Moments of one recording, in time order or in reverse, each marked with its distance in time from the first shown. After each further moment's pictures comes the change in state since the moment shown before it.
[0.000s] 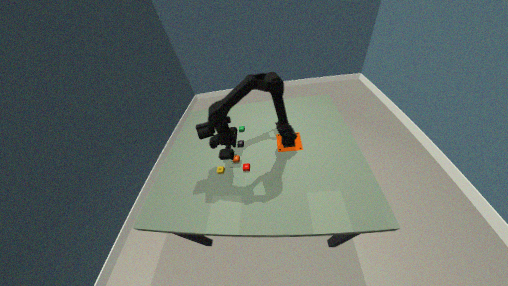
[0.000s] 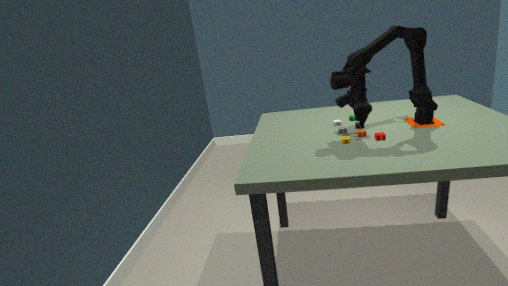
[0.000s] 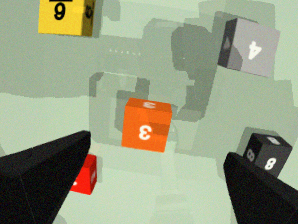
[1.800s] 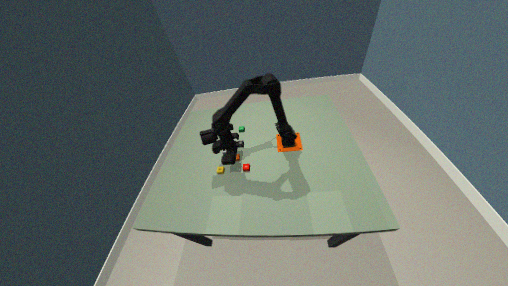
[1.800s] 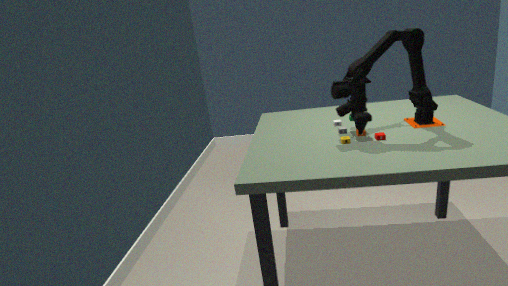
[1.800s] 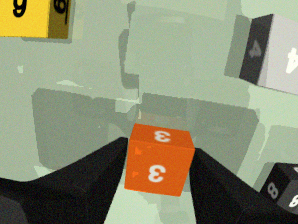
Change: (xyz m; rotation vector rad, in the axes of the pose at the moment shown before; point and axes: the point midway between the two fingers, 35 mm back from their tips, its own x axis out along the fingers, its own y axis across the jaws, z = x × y) arm 0.040 0.000 0.002 -0.003 -0.010 0.002
